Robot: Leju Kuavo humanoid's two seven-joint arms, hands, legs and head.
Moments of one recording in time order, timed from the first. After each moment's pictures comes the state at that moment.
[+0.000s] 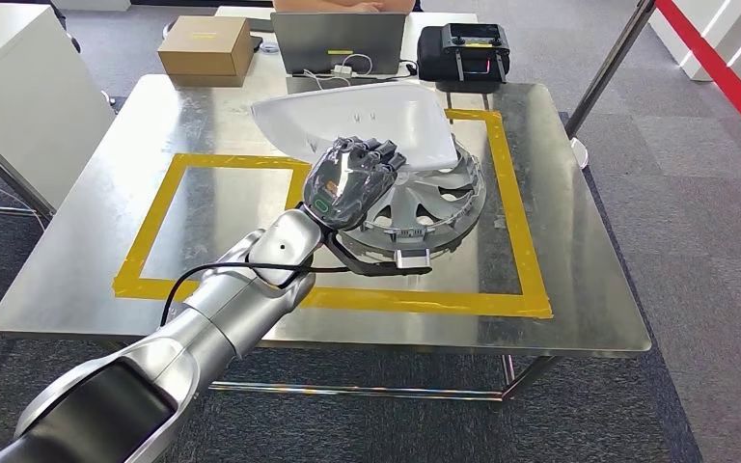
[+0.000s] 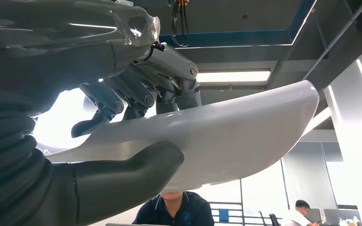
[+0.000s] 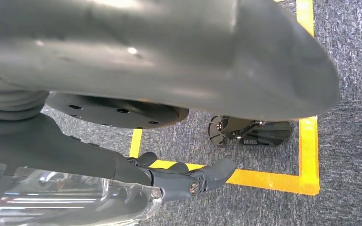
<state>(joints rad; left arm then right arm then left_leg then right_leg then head) -0.98 -0.22 -0.68 -0.66 -1.56 0.69 -0.09 -0.09 0.15 -0.04 -0.18 0.06 -0.17 -0.14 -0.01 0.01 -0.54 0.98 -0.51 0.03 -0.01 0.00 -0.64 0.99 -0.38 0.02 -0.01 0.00</state>
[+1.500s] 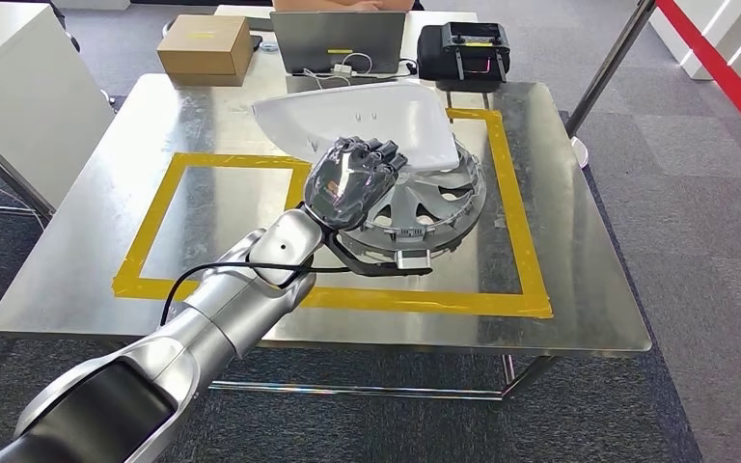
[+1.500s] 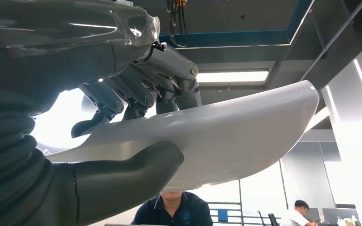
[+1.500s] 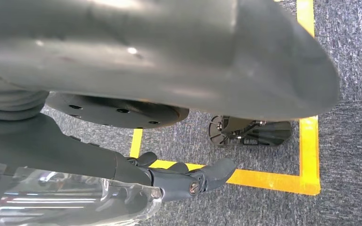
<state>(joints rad) -0.98 -0.22 -0.69 -0.66 -1.56 0.69 -0.09 -0.09 0.15 -0.04 -0.18 0.06 -0.17 -0.14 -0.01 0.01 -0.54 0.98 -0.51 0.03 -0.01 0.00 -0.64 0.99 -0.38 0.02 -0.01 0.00</state>
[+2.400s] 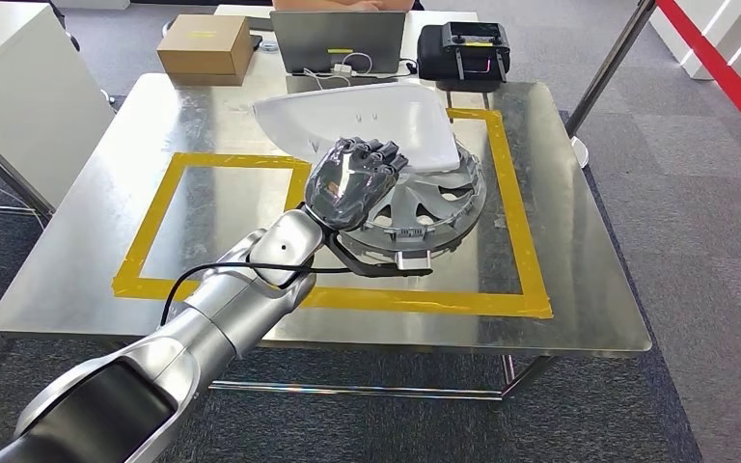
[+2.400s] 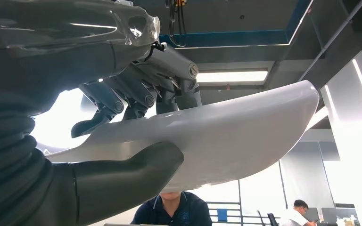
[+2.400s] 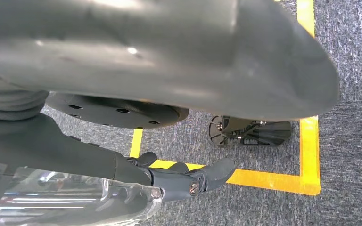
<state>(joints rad) -0.98 -0.22 -0.70 -0.66 -1.56 0.69 -0.09 -0.09 0.15 -0.04 -0.18 0.06 -0.17 -0.14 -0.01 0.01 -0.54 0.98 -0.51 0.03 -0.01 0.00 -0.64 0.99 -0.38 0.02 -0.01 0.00</state>
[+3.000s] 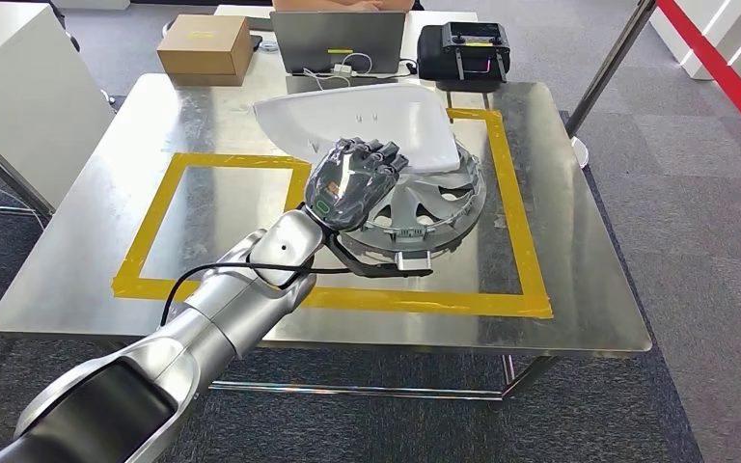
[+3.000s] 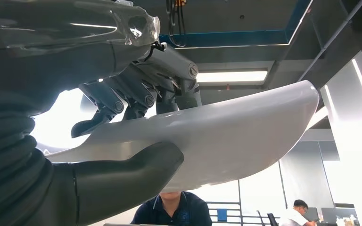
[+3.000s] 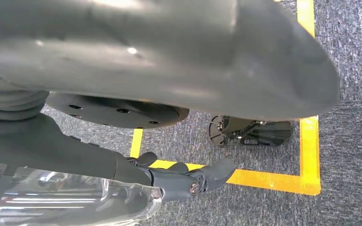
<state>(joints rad) -0.98 -0.22 -0.70 -0.66 -1.56 0.69 -0.09 -0.09 0.15 -0.04 -0.18 0.06 -0.17 -0.14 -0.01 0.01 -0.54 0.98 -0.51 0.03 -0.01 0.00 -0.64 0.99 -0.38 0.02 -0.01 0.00</state>
